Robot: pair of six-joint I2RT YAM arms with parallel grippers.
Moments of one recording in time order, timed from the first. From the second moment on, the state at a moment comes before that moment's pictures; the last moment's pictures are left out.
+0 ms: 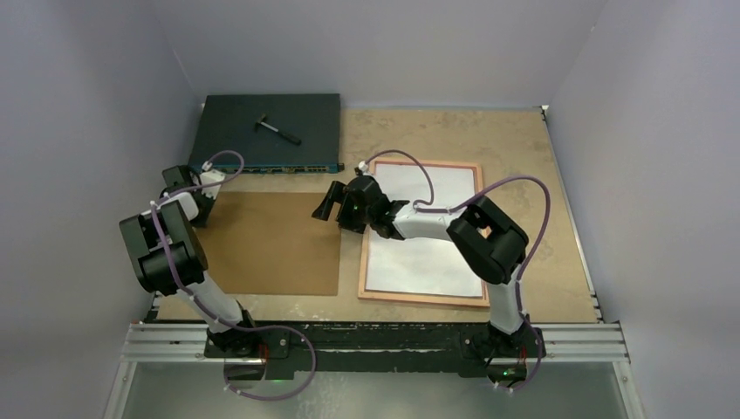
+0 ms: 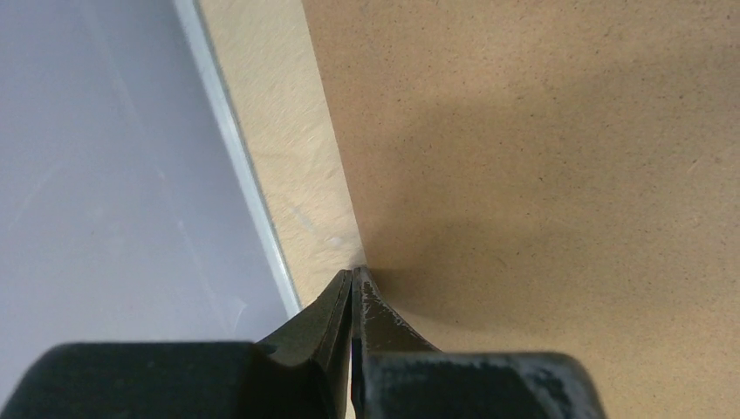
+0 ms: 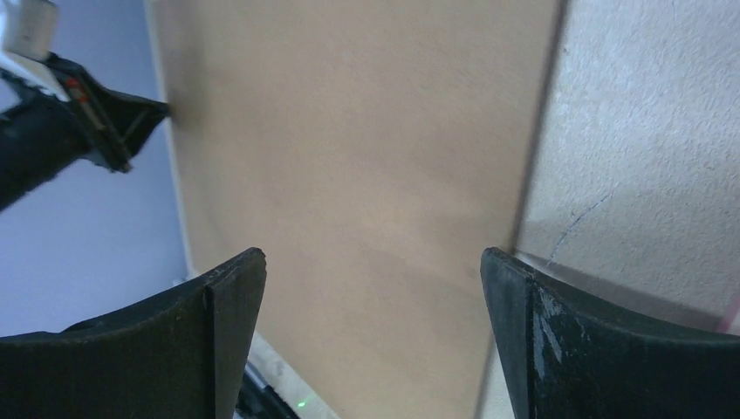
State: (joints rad) left arm 0.47 1.73 0.92 -0.22 -0.03 0.76; right arm 0.87 2.00 1.21 0.16 -0.05 1.06
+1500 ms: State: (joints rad) left arm 0.46 1.74 1.01 -0.44 0.10 0.76; right arm 0.95 1.99 1.35 -0.35 0.30 1.03
